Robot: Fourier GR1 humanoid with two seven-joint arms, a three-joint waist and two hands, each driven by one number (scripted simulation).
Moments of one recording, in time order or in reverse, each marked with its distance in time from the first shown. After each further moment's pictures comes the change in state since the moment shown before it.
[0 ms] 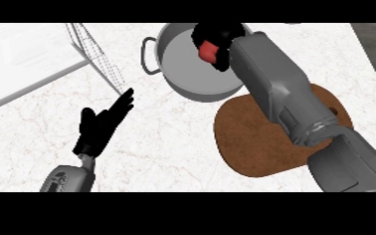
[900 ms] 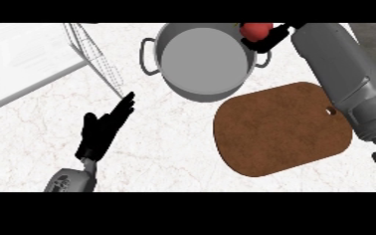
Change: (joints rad) left arm 0.021 -0.003 -0.018 0.017 -0.008 0.016 -0.034; right arm 0.126 -0.274 -0.267 -0.174 -0.351 0.165 -0.362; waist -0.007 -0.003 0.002
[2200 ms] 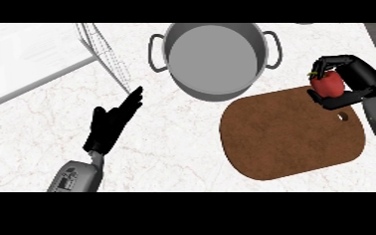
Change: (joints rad) left arm -0.056 -0.008 -0.038 0.006 0.007 0.009 0.016; right arm 0.587 -0.222 -0.142 -0.284 -0.308 0.214 -0.073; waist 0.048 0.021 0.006
